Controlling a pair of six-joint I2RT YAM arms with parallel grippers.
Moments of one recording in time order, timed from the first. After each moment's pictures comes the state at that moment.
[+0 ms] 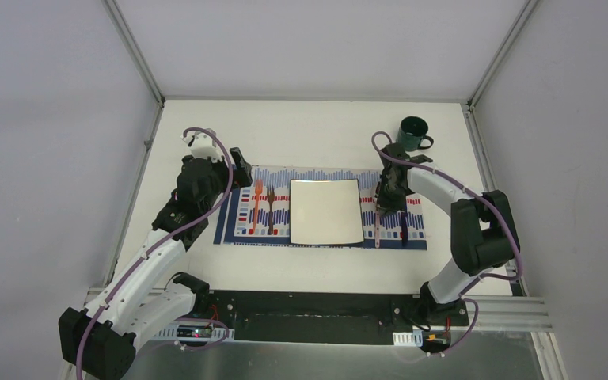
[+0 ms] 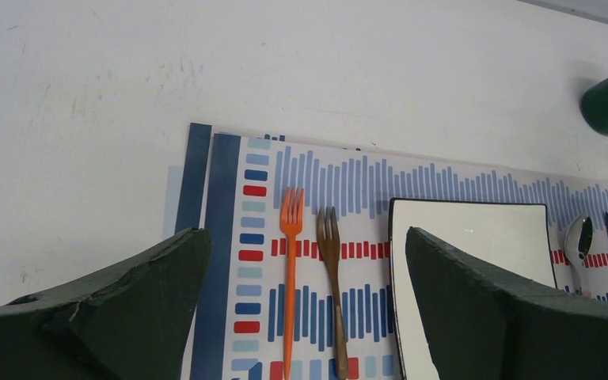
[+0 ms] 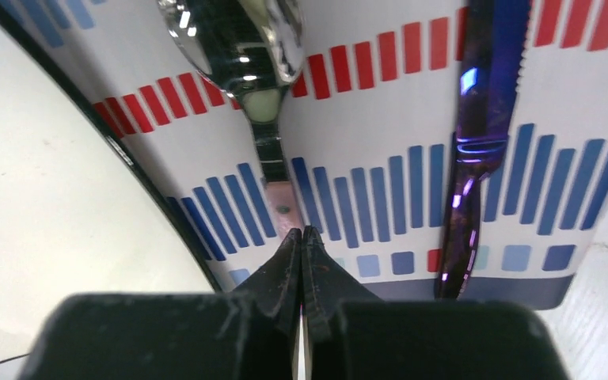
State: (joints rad) left arm -0.40 0.86 0.70 -0.06 -0.23 -0.31; right arm 0.34 1.64 1.05 -0.80 0.04 0.55
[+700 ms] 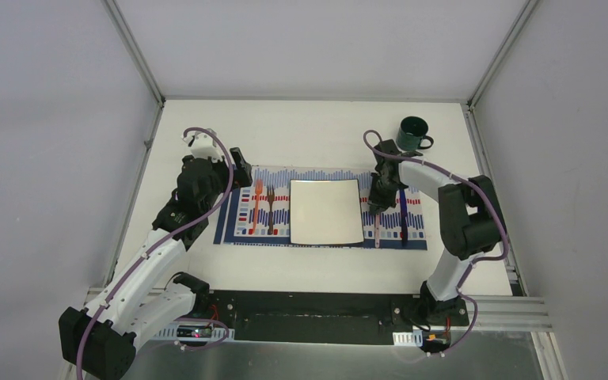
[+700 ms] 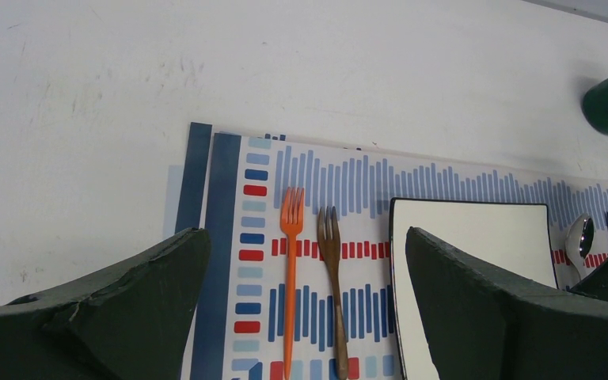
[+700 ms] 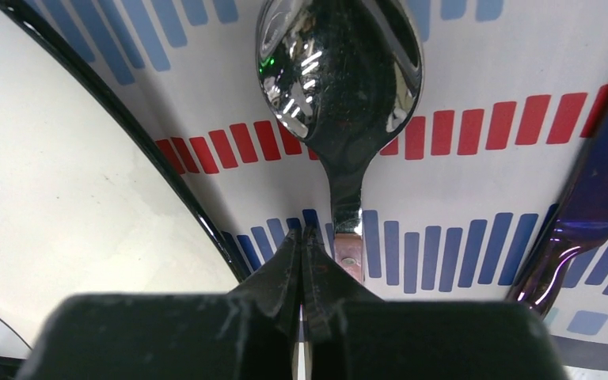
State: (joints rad) left arm -0.40 0.86 0.70 -0.07 -0.23 -0.31; right arm 0.35 1.77 1.12 -0.74 -0.08 0.53
